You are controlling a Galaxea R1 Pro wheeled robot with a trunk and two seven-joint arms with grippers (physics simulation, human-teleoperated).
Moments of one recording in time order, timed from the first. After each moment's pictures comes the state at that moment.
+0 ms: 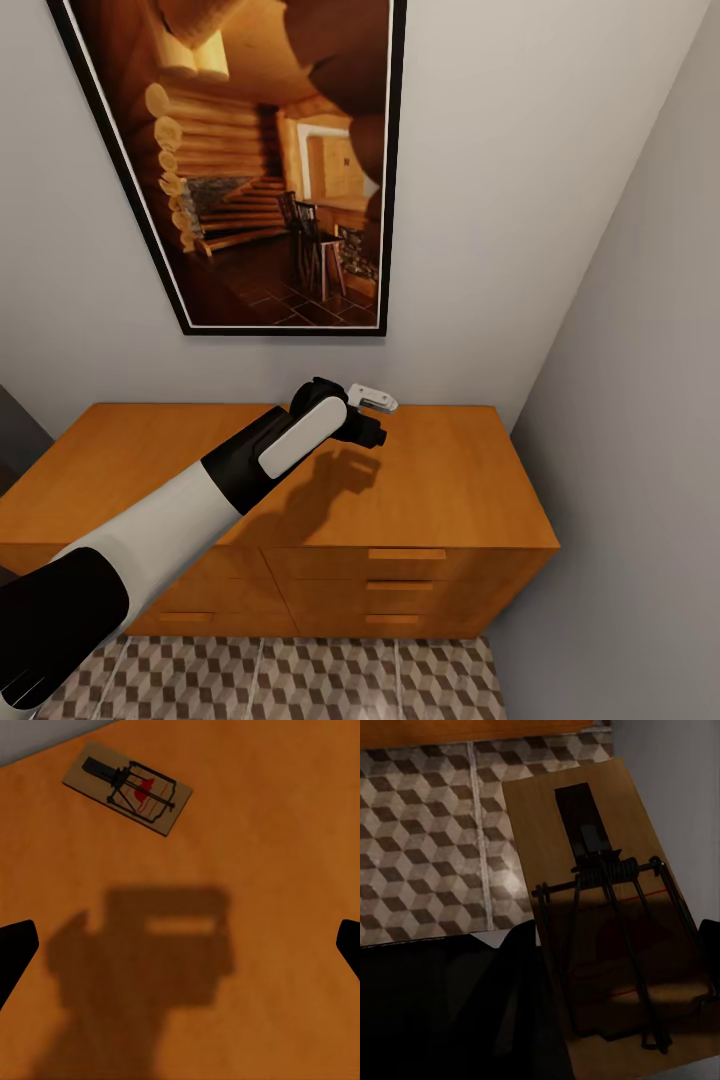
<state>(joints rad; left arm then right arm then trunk) -1.15 -0.05 -0.87 -1.10 1.16 1.01 0.71 -0.19 0.08 0.14 -0.02 -0.19 -0.53 -0.13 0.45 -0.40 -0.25</state>
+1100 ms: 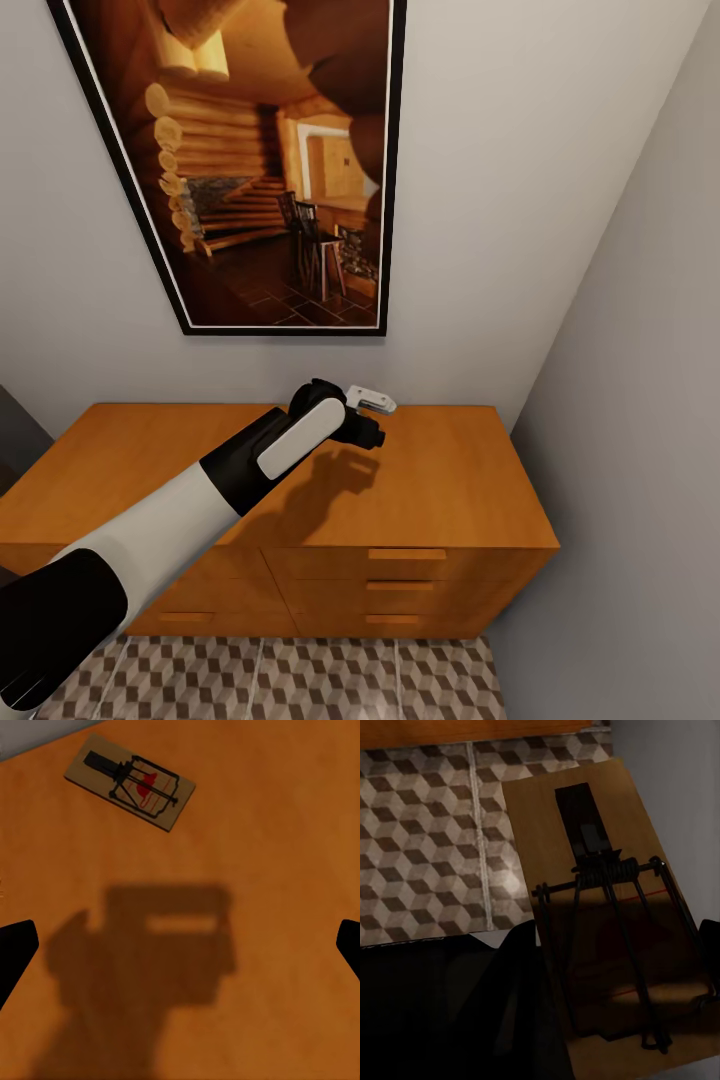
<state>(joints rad) -1.14 -0.04 -0.87 -1.10 1.16 1.01 0.71 -0.19 0.08 0.14 -0.02 -0.19 -0.53 -0.13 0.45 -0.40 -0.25</state>
